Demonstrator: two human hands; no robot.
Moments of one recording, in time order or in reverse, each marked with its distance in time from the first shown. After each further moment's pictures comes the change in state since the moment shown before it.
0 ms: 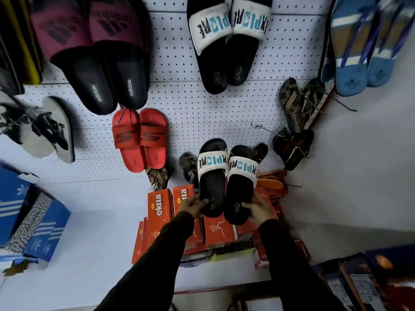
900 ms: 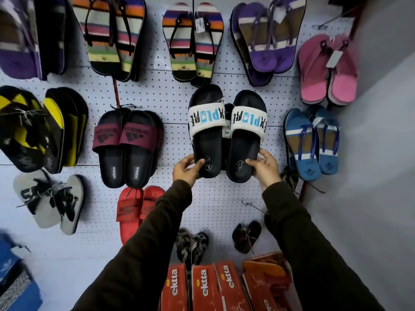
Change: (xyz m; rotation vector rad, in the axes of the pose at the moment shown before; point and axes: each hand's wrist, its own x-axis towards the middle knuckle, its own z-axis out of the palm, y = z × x) left_hand -0.087 0.292 0.041 -0.212 0.036 0.830; right_hand -0.092 -0.313 0.047 0.053 -0.194 -0.745
